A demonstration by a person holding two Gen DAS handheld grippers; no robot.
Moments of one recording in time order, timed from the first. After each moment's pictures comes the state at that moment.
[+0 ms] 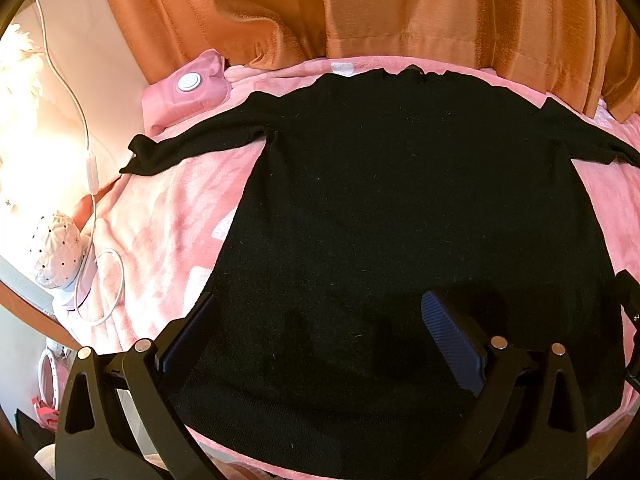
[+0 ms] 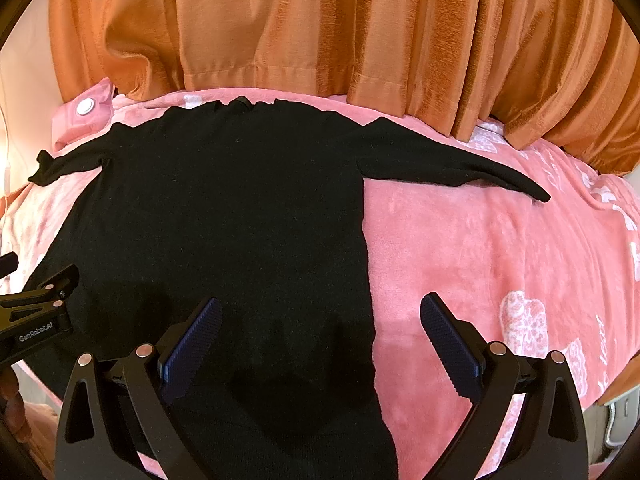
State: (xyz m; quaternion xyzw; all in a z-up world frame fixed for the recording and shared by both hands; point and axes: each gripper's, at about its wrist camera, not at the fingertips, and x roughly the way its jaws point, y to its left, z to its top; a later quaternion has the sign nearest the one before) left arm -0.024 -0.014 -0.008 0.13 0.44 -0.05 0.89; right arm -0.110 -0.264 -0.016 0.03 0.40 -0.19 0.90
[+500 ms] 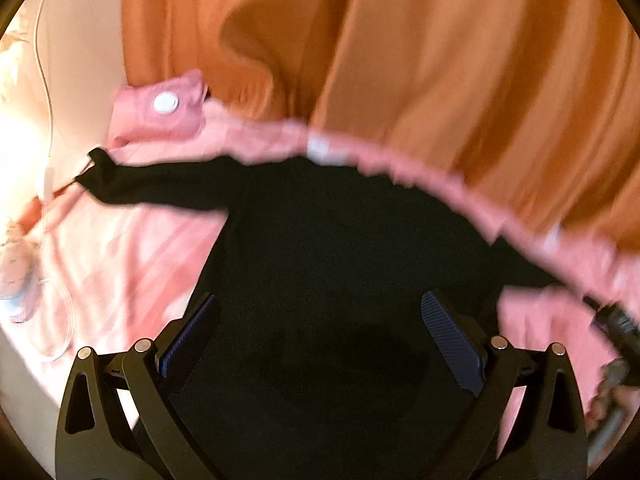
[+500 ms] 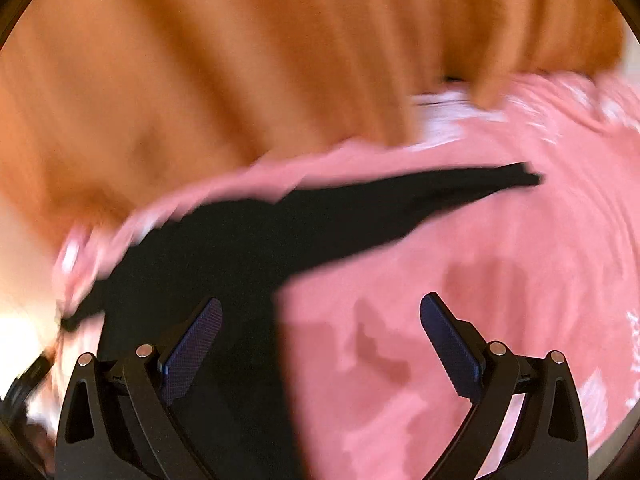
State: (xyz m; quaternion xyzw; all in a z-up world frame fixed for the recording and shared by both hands) left arm 0.057 -0.002 0.078 -0.07 0.40 -0.12 0.91; right arm -0.071 -0.470 0.032 0.26 0.34 -0.22 0.88
